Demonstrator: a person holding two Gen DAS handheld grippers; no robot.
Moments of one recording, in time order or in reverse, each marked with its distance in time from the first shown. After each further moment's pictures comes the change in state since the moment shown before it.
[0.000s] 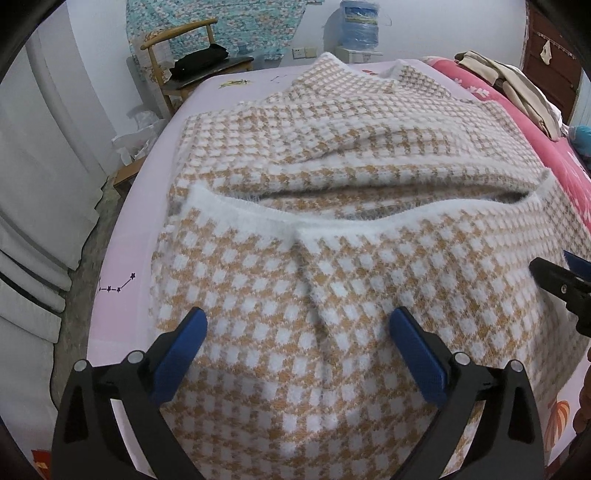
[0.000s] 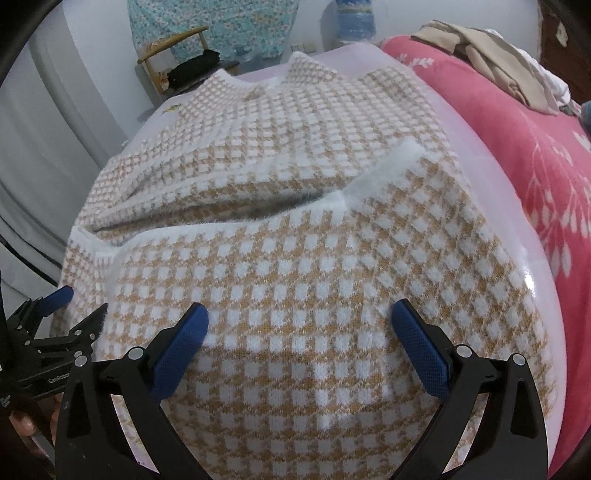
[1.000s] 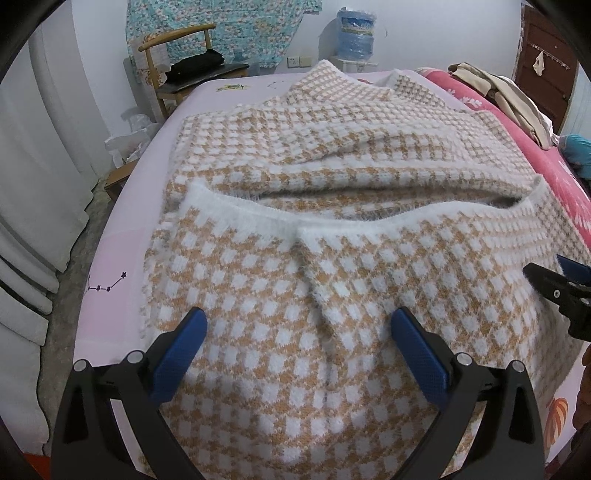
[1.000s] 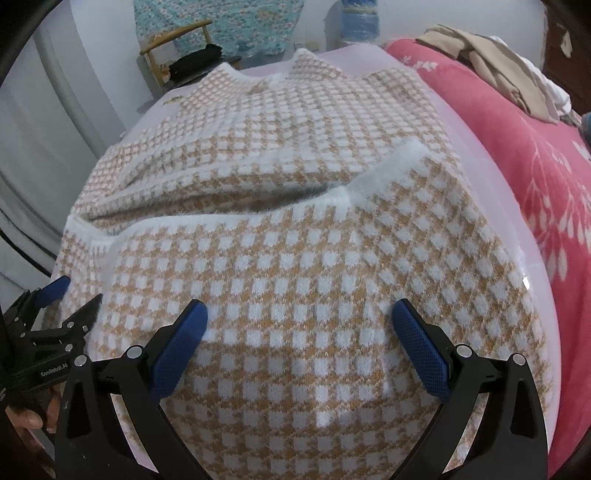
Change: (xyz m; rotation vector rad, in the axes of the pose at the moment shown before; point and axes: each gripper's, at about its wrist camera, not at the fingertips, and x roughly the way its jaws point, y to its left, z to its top) left arm 0.001 0.006 -0.008 -0.014 -0.046 -0.048; right arm 0.008 0.011 -0.004 -0.048 0.010 -0.019
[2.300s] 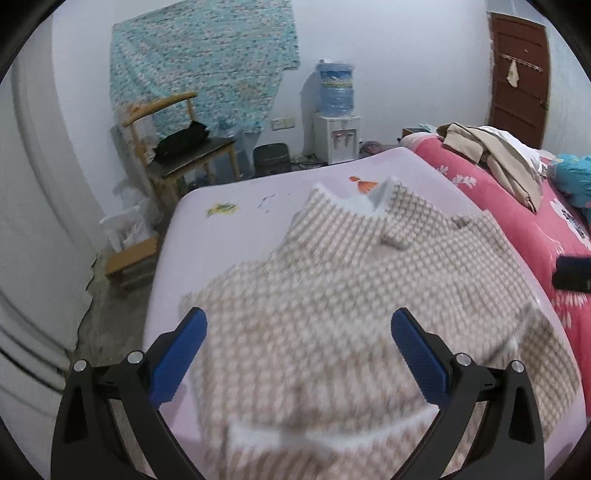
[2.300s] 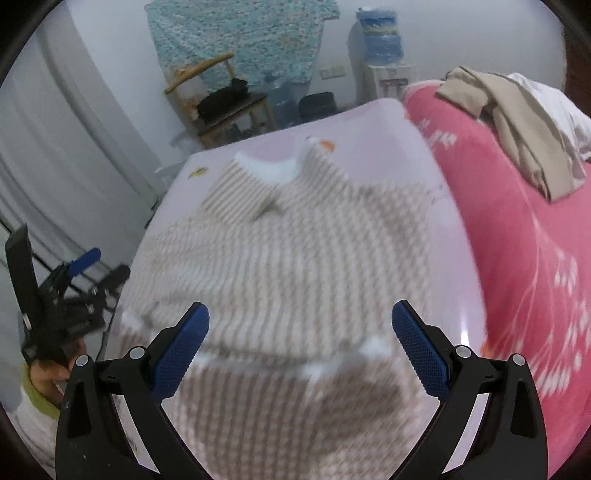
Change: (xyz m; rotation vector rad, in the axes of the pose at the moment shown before) left arm -0.023 -0.008 0.154 0.109 -0.209 -0.011; right arm -0.047 -0.066 0.149 -0.005 -0.048 0.189
